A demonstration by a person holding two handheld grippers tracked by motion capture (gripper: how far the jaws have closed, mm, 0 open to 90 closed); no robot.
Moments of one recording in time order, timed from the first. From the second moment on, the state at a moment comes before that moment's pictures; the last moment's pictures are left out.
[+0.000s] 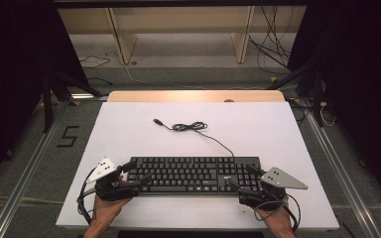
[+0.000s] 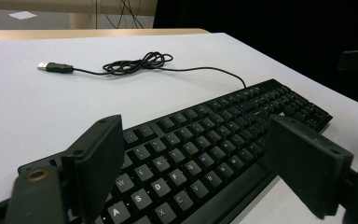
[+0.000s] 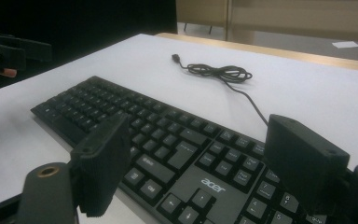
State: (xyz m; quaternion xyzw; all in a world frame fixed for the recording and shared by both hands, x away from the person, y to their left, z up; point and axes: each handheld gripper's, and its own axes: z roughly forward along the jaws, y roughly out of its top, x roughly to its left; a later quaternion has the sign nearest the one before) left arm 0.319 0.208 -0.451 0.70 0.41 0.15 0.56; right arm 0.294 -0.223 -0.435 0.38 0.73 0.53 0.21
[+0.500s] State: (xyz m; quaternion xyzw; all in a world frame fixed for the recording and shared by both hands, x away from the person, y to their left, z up) left arm 0.319 0.209 -0.451 0.70 0.41 0.15 0.56; right arm 0.305 -0.213 -0.428 0.38 0.73 0.53 0.20
